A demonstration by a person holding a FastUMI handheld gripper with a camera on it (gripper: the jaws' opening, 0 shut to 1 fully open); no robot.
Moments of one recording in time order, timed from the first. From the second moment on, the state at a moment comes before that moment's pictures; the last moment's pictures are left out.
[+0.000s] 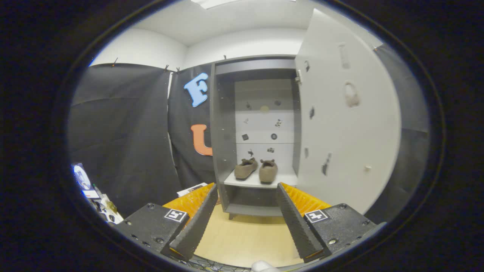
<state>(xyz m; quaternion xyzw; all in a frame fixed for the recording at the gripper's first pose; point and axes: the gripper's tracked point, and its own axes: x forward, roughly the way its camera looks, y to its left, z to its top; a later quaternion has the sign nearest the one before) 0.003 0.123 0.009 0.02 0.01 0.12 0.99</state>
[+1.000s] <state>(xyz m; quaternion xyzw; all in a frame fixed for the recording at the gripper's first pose) 0.040 -0.112 0.006 0.05 0.01 0.10 0.99</state>
